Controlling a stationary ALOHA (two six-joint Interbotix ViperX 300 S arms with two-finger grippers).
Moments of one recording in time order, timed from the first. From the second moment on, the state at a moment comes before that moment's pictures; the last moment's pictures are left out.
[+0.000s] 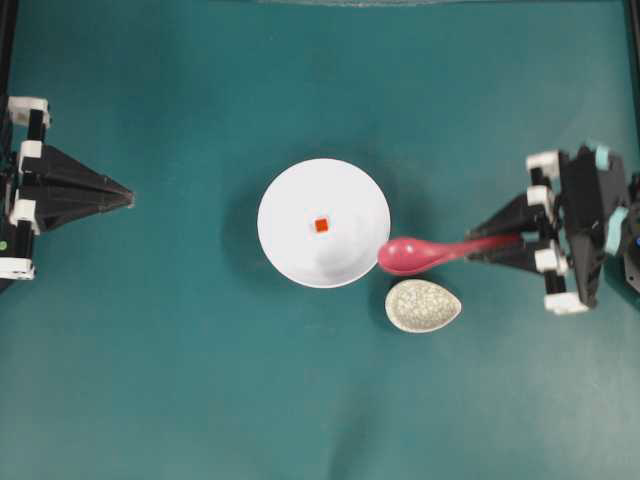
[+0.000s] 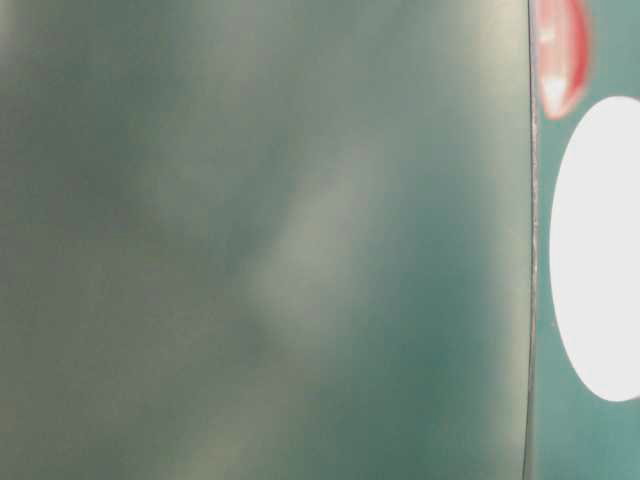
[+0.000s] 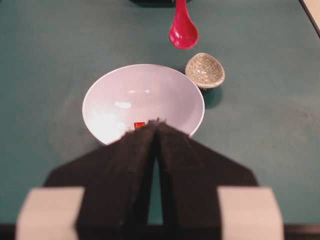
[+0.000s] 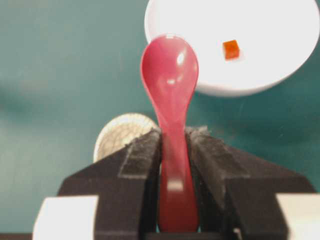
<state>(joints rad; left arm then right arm) 0.00 -0.94 1.15 0.00 0.04 0.01 0.05 -0.62 1.13 0.53 -0.03 -0.40</state>
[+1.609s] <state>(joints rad) 0.00 -0.94 1.15 0.01 0.04 0.01 -0.20 -0.15 0.57 0.35 0.61 -0.22</state>
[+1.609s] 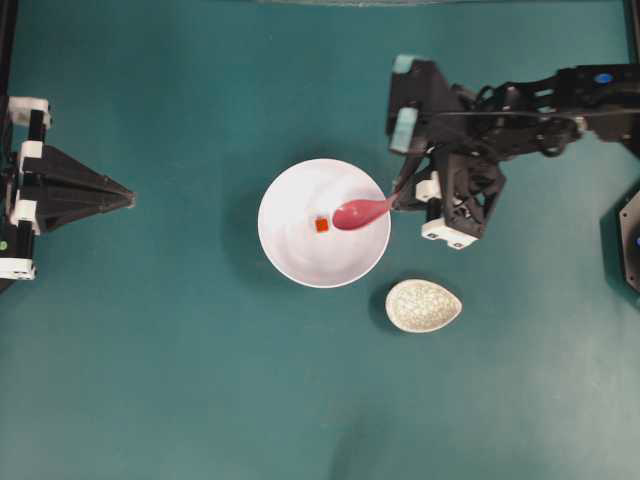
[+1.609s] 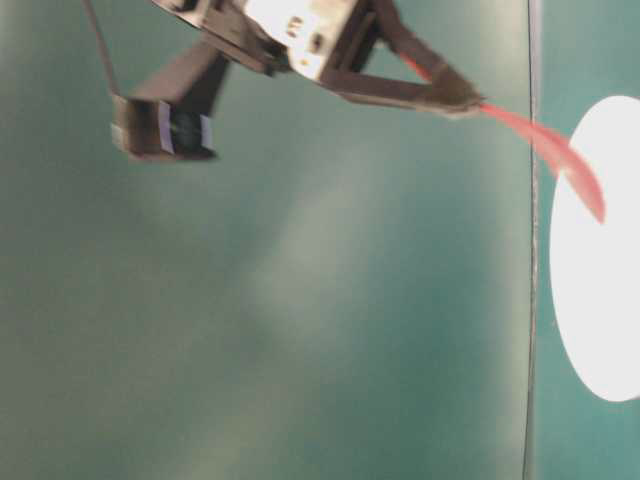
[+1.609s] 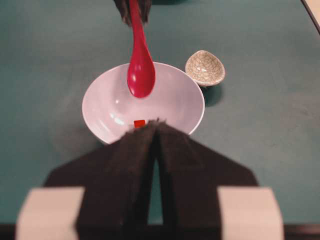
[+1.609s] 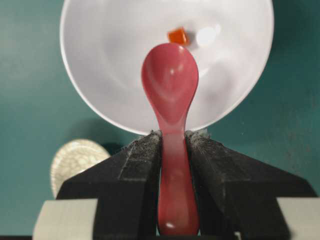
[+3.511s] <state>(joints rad) 0.03 -0.94 1.15 0.01 0.06 0.01 -0.12 0.05 0.43 0.29 0.48 -0.23</state>
